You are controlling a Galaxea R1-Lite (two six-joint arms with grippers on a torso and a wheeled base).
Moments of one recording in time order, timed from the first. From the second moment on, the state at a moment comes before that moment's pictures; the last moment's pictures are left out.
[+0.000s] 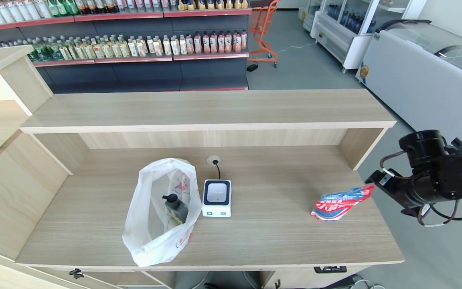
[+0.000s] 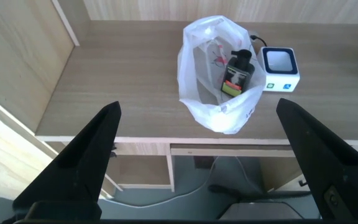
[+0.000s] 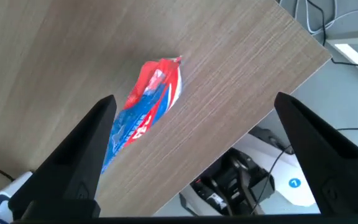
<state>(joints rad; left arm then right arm) 0.00 0.00 0.00 0.00 0.00 -0.01 0.02 1.85 -0.96 -0.08 -0.21 0.81</state>
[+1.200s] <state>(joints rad) 0.00 0.00 0.00 0.00 0.00 -0.01 0.23 2.28 -1.23 -0.26 -0.31 0.56</state>
